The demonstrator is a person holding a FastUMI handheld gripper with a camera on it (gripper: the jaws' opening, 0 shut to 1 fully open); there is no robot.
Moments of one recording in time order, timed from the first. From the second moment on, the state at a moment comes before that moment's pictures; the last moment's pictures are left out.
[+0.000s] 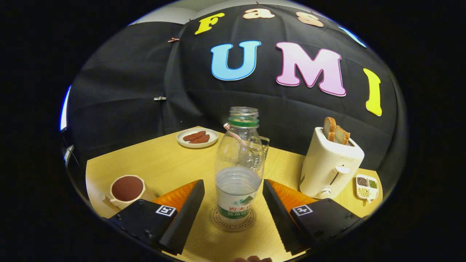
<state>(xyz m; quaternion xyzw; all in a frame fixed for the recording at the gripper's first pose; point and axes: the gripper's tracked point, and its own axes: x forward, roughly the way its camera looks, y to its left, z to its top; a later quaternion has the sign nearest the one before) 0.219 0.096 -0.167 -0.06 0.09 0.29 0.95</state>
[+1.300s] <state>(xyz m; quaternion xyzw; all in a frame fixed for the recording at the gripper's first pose) -0.004 -0.023 0.062 -0.04 -0.03 0.11 0.99</state>
